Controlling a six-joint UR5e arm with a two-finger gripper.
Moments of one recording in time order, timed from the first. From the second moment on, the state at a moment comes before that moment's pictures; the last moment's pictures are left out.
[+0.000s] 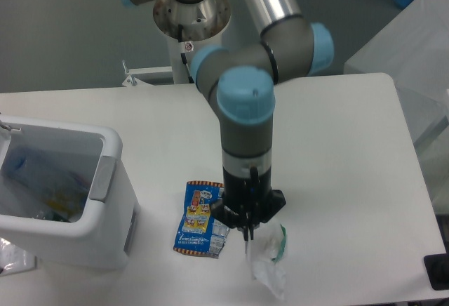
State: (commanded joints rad) arm 2.39 -1.91 -1.41 -0.88 1.34 0.08
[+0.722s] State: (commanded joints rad) arm 2.22 -1.72 -1.41 -0.88 1.10 0.06
